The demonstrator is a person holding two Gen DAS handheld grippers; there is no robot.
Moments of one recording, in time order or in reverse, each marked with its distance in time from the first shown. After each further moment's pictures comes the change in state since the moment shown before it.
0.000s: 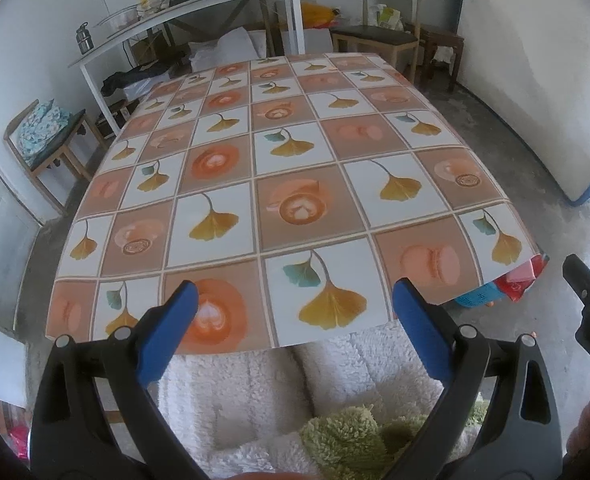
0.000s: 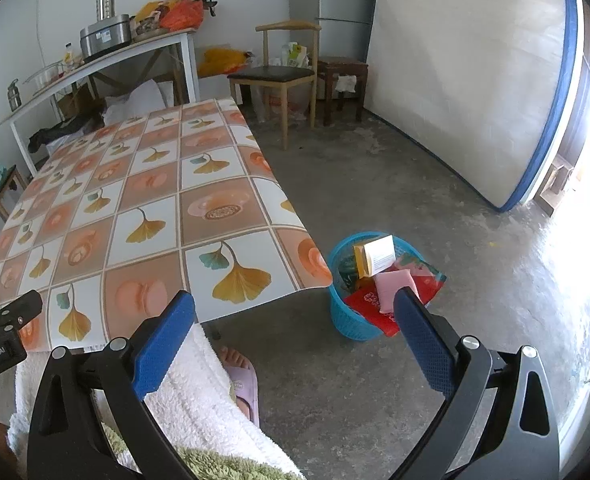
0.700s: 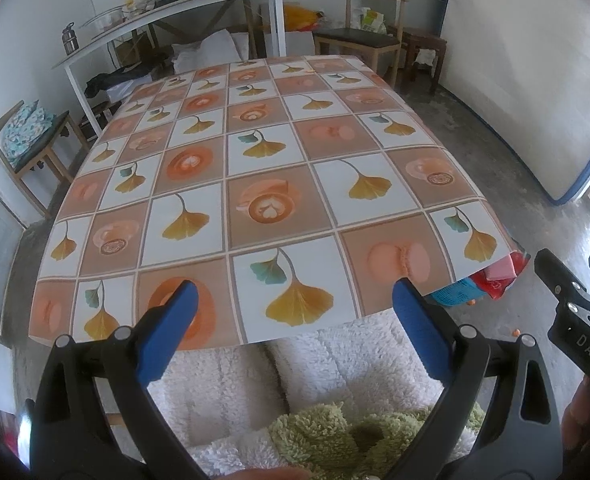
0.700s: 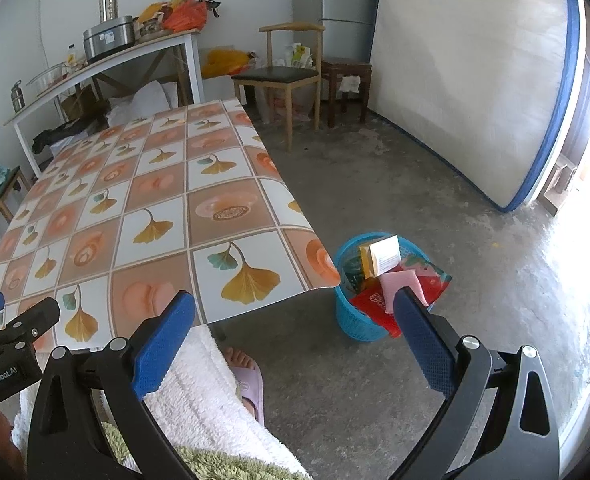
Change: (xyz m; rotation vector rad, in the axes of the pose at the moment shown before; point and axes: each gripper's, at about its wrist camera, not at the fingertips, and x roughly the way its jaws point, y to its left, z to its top) left arm -0.003 -0.015 -0.001 0.007 -0.008 -0.069; right arm -0.001 0.005 0.002 0.006 -0.004 0.014
